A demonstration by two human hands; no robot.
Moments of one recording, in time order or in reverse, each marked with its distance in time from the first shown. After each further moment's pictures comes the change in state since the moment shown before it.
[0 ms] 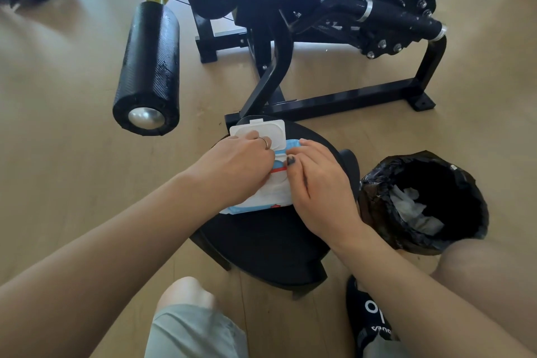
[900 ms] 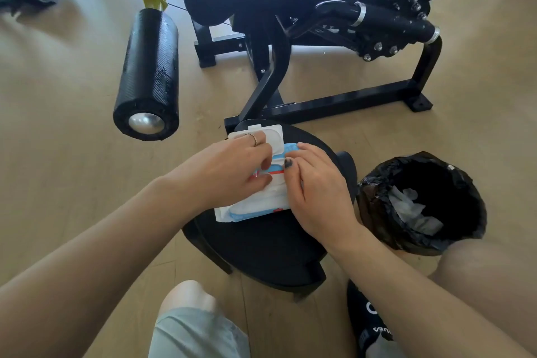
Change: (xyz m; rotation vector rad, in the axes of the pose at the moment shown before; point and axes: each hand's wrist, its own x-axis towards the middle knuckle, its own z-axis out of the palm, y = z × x) left_hand -0.012 -0.011 -0.011 -0.291 -0.013 -0.024; right_hand -0.001 -0.002 0.001 -0.075 0.049 -0.047
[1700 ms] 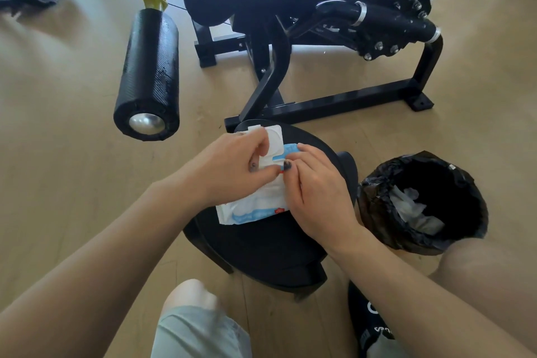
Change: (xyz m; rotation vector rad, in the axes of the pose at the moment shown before) left_hand 0.000 0.002 0.001 -0.269 0.123 -0.158; right_hand 0.001 -0.003 -0.003 -0.017 0.031 -0.050
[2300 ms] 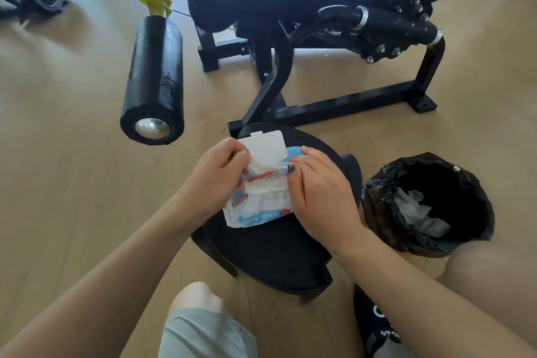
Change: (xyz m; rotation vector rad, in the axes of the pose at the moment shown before) left_hand -0.019 -0.004 0.008 -0.647 0.189 -0.423; right_hand -0.001 0.000 0.003 -0.055 -0.016 0.025
